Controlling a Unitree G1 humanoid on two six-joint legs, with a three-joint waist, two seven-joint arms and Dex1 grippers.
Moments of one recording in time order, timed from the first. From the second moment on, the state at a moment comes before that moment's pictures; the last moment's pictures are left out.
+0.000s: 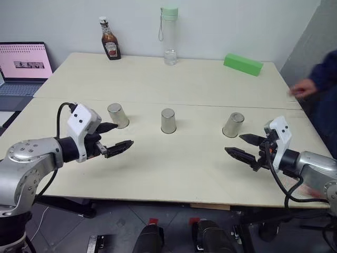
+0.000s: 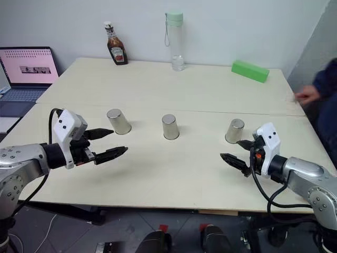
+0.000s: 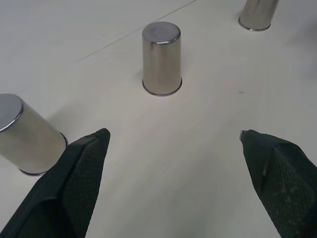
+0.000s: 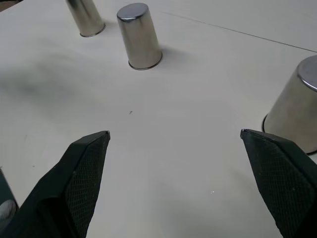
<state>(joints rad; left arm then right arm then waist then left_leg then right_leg) -0.21 0.91 0.29 -0.41 -0.63 0.82 -0.80 -0.15 -0.73 -0.23 -0.54 0.79 0.93 0.46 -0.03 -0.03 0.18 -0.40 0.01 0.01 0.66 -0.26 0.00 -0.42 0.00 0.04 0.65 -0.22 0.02</state>
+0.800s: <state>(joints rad) -0.34 0.67 0.02 -0.57 -0.67 0.79 -0.75 -0.48 -0.39 -0.04 0.27 0.25 0.34 0.32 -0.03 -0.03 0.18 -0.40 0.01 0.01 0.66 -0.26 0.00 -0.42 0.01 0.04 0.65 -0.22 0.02</state>
